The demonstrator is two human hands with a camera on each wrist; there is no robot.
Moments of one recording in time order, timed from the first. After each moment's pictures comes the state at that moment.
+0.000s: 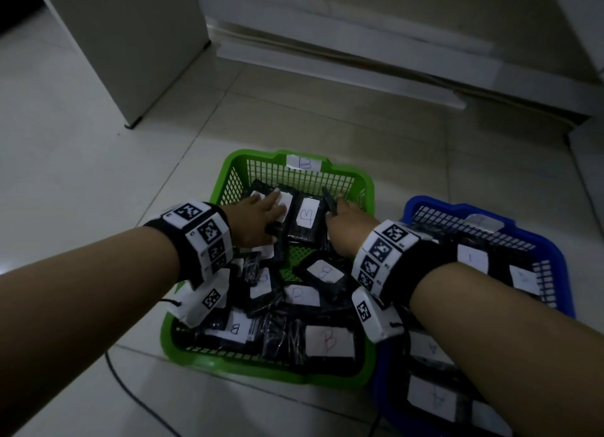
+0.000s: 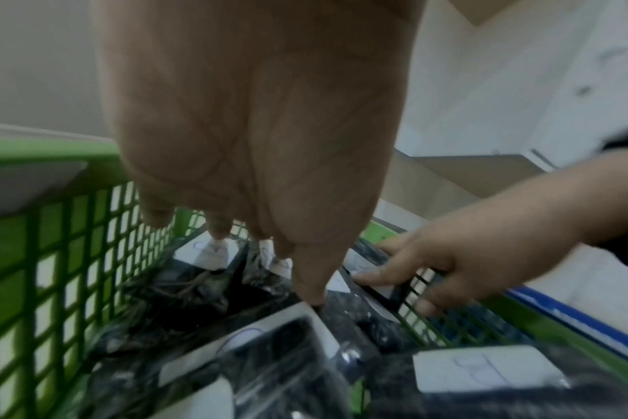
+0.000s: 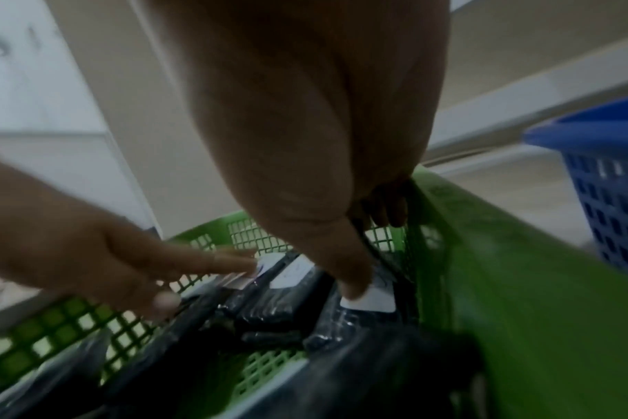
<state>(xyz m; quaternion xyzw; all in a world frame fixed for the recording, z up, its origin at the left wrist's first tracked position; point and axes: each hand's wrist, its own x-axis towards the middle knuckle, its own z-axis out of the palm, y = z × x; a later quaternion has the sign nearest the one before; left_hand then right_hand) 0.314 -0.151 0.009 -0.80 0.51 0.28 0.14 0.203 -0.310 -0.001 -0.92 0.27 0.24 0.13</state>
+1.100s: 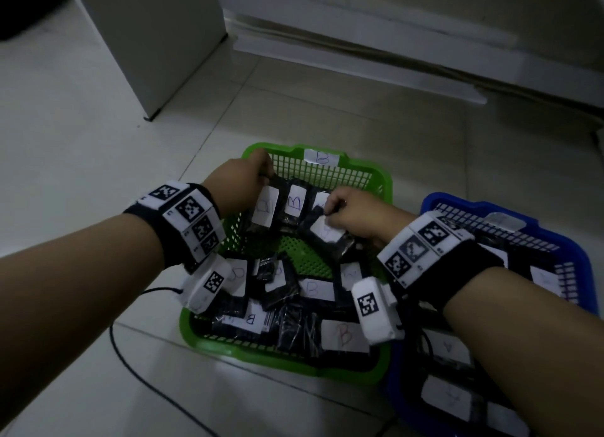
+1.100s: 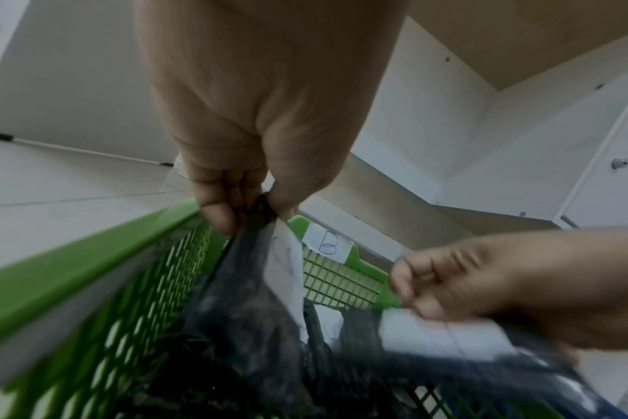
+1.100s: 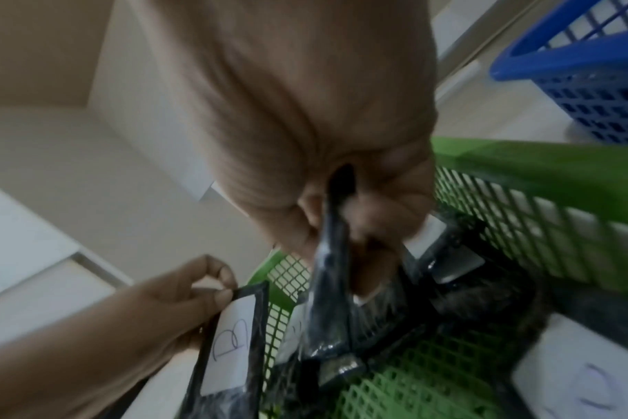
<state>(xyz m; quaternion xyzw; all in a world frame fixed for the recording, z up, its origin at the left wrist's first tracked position) 0.339 -0.130 0.031 -0.91 0.34 0.16 -0.19 0.203 -0.293 0.036 -0.86 0.27 0.16 0.40</state>
